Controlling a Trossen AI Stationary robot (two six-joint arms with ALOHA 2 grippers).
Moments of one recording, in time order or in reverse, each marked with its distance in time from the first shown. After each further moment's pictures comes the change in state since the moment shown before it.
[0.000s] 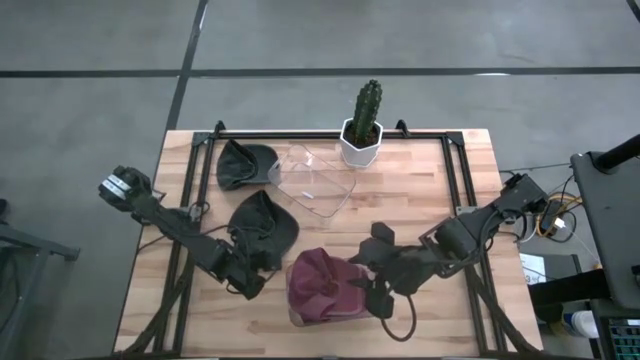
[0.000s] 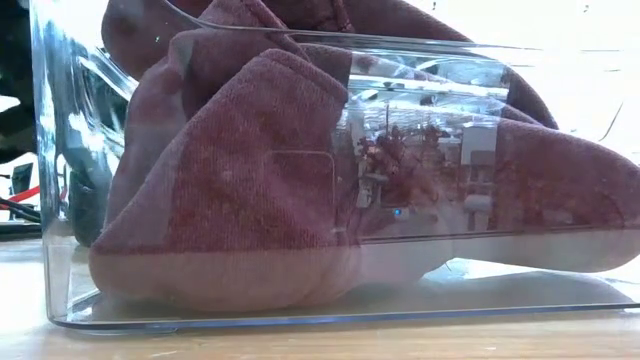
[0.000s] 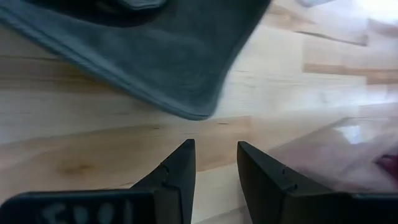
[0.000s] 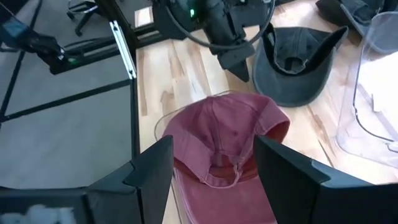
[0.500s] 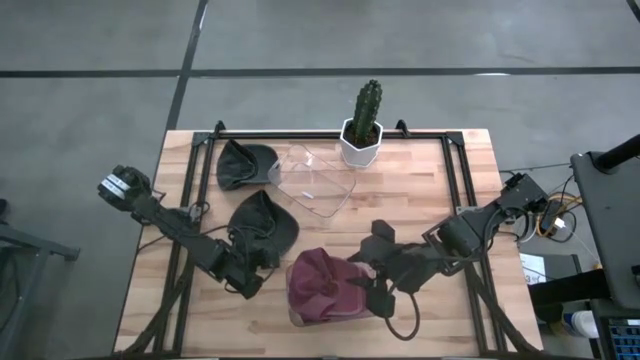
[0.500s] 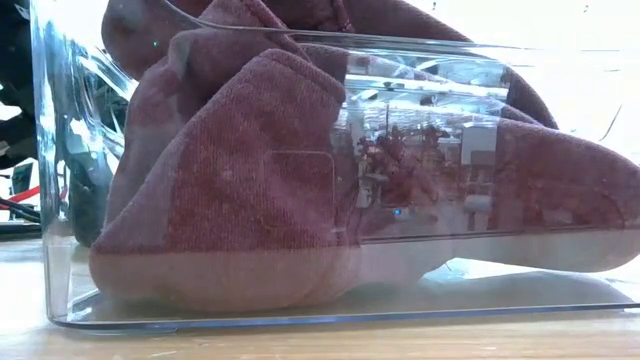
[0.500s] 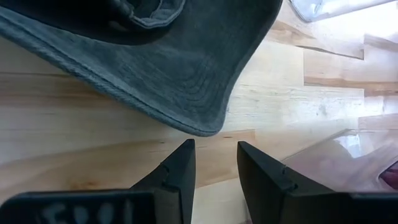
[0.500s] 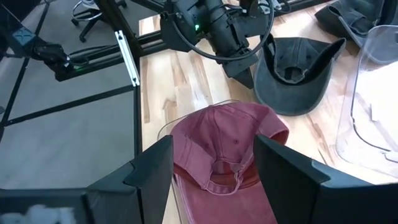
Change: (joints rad) left arm -0.001 -0.008 -0.032 0.010 -0.045 -0.018; right arm -0.002 0.000 0.029 -0.001 0.009 -0.018
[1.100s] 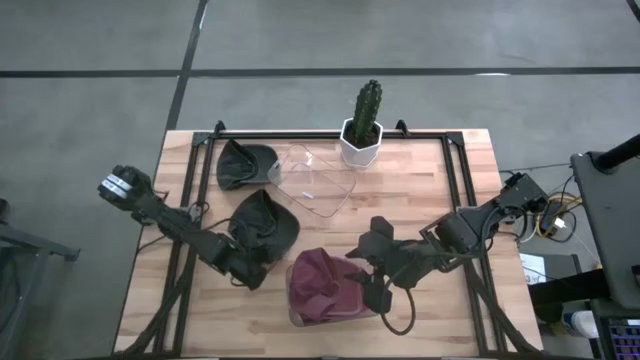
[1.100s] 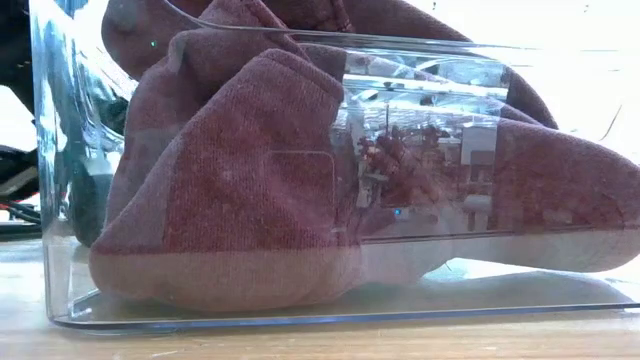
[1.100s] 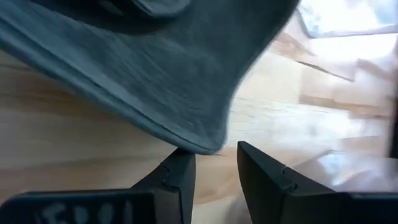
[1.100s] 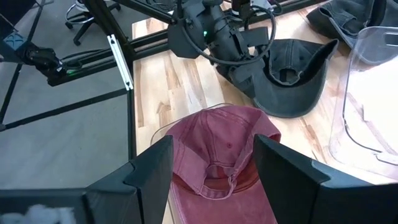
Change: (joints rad) left arm 0.073 0.000 -0.104 0.221 0.011 -0.033; right arm -0.019 0.000 0.000 0.000 0.004 0.000
